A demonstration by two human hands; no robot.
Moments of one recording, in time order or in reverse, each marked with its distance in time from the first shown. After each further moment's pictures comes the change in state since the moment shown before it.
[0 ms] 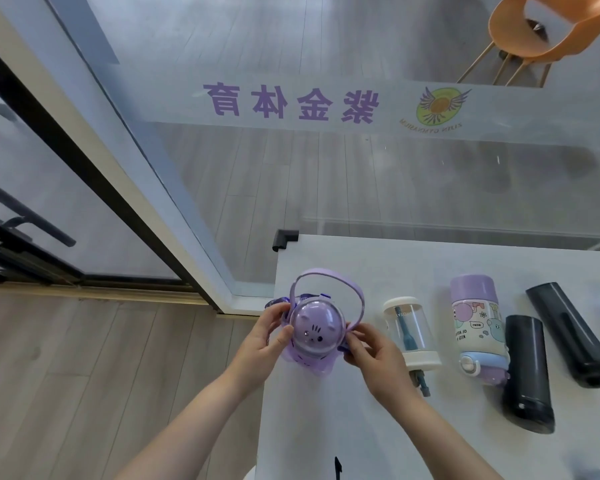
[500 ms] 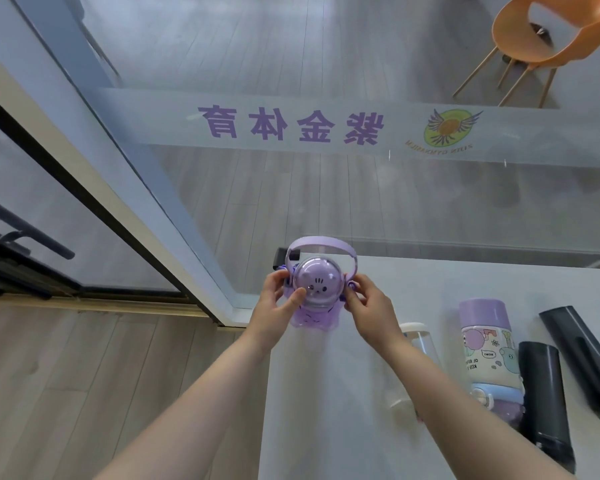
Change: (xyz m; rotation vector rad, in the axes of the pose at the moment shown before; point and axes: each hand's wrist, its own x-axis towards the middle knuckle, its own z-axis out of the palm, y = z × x) left_hand 0.093 0.052 0.002 -0.041 0.150 0.034; right_hand 0.117 -0.049 -0.003 -0.209 0.090 -0.122
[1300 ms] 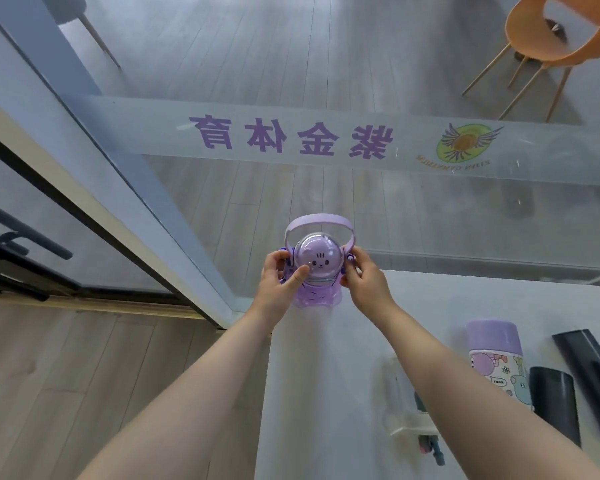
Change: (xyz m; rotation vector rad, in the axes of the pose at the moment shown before) left_hand 0.072 0.021 0.008 -0.019 0.112 0.045; right_hand 0.082 -0.023 0.001 -0.001 -0.013 -0.022
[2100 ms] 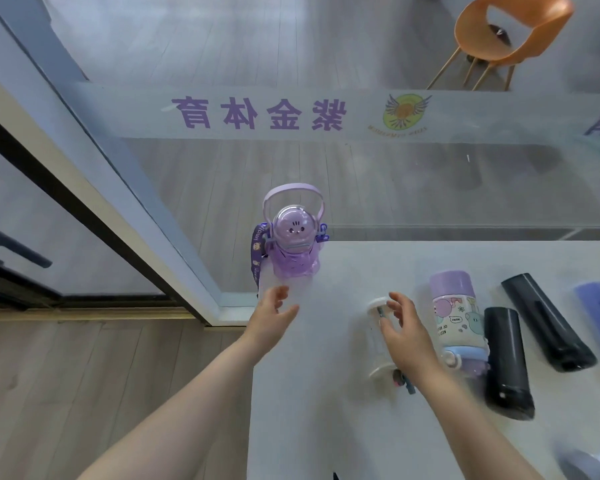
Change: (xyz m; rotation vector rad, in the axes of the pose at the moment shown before) left_hand -0.094 -0.056 0.004 0.344 -0.163 -0.116; right_hand -0.175 0.068 -0.062 -0.129 0.206 0.148
